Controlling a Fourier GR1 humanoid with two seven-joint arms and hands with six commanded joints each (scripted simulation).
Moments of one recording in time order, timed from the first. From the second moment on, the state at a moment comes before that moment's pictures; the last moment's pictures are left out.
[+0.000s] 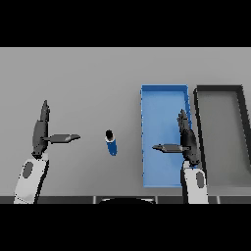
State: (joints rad) left arm -0.11 0.43 -0.16 -1.48 0.24 0.26 0.01; right arm 0.00 0.00 0.00 -1.57 0.00 0.00 0.00
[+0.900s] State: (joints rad) left arm -0.01 0.63 -0.27 -1.56 0.24 -0.11 -0.17; right arm 0.09 -0.13 0.09 -1.70 0.13 0.07 -0.05
